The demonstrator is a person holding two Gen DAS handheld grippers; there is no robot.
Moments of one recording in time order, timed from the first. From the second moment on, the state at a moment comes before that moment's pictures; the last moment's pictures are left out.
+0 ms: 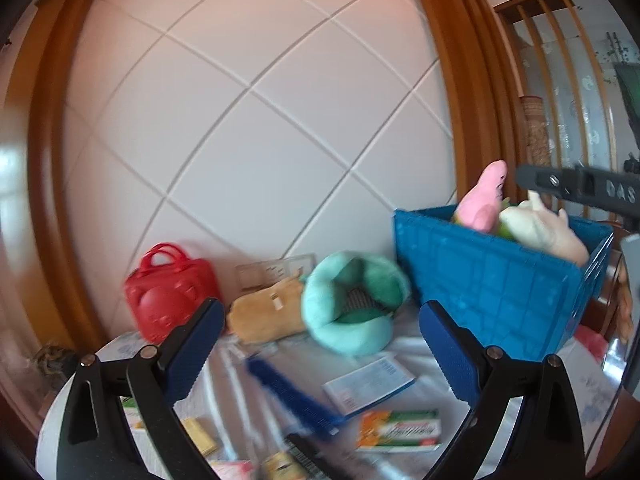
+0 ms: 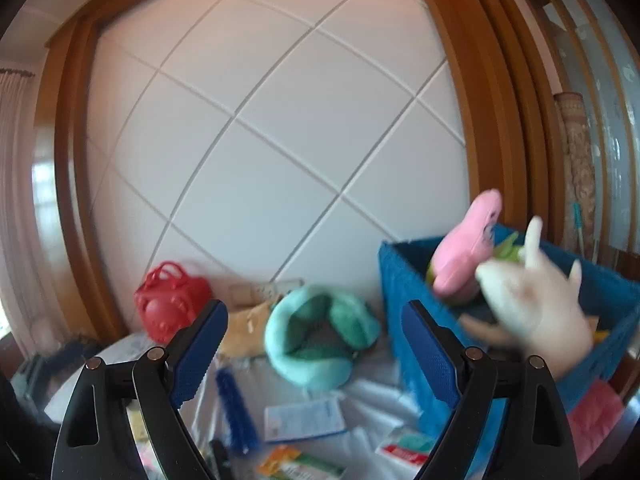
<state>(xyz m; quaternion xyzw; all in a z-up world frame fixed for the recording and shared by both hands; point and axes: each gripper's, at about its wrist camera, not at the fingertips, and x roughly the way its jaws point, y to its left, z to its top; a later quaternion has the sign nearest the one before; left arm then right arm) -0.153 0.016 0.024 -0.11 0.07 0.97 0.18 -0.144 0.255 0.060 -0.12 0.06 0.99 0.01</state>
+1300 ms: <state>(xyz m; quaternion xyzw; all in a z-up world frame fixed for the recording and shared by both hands) -0.192 -0.175 -0.157 -0.30 0.06 0.95 0.08 -0.220 0.080 -0.205 -0.44 -0.02 0.89 -0.14</state>
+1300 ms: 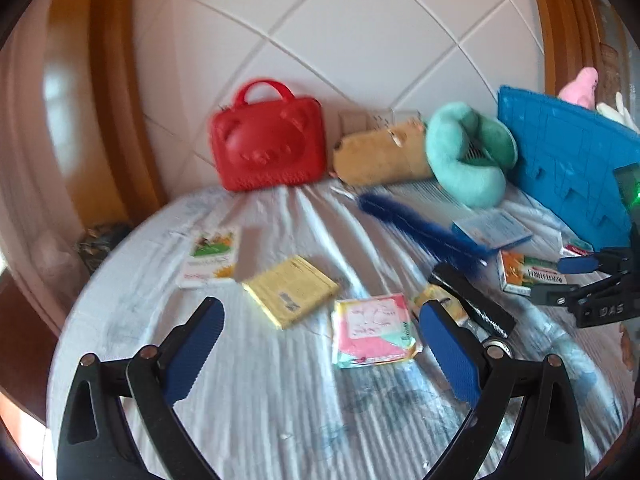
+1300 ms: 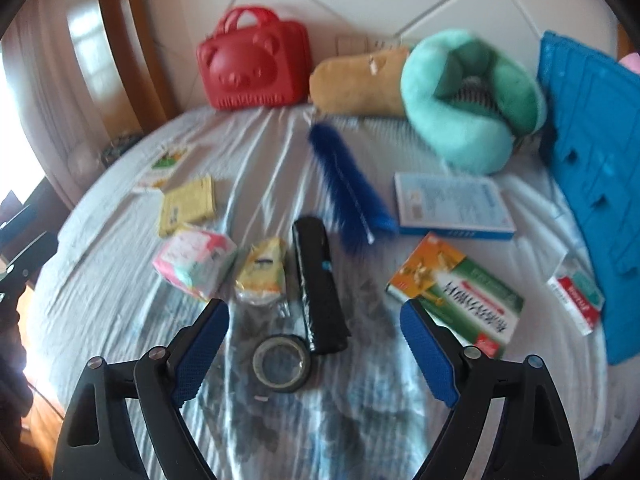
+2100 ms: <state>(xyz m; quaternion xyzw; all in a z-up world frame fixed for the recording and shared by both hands) -0.286 -0.126 -0.264 -0.43 0.07 0.90 0.09 -0.295 0.070 -0.302 -0.55 -0.05 0.81 -0.19</state>
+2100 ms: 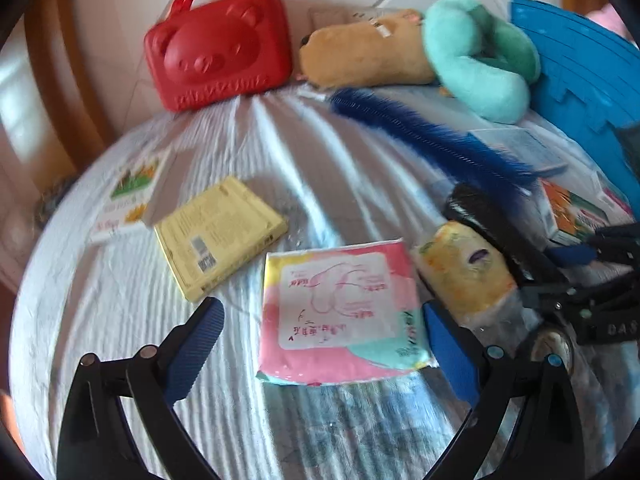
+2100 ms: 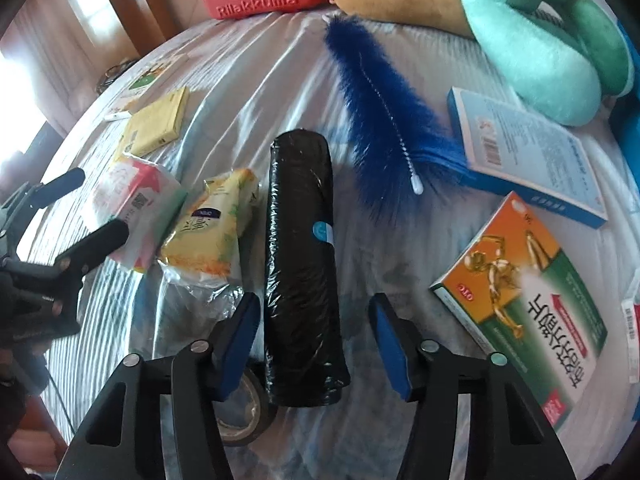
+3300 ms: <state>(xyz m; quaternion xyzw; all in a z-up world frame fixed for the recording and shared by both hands) -0.275 -0.110 -0.212 -0.39 0.10 0.91 0.10 -0.255 0.085 -0.224 -0.48 -0.02 0.87 -0.14</state>
